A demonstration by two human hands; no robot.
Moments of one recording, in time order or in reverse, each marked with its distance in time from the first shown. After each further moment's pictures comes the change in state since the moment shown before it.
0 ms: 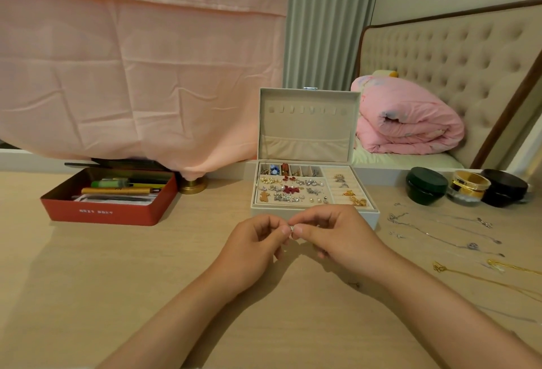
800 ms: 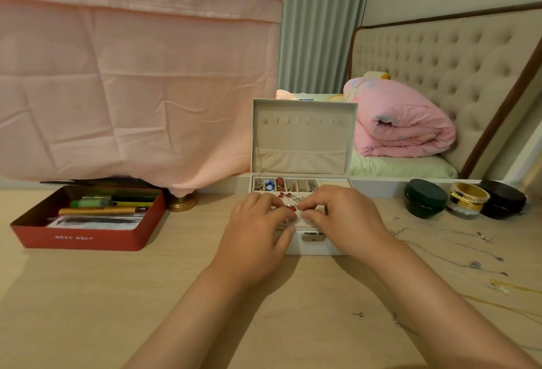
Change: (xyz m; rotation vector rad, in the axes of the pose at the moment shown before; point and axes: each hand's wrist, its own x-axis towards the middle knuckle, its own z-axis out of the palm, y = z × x) left_hand 0.063 -0.007 -0.006 0.894 0.112 0.409; right_hand 0.057 -0.018 -0.027 -0.855 0.191 -0.136
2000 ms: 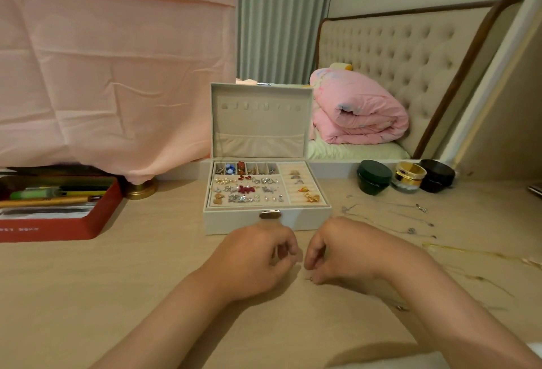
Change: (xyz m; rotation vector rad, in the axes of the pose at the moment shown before) left_hand -0.027 0.058 0.010 -0.232 -0.300 0.198; right_hand -0.079 0.028 -0.041 -0.171 -0.612 0.116
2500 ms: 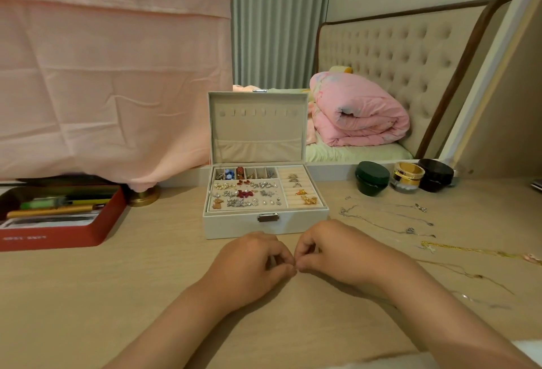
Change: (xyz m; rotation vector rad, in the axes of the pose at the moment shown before) left_hand -0.006 -0.001 0.009 -0.019 -0.007 -0.094; right_hand 0.010 0.007 0.018 0.171 0.150 -0.091
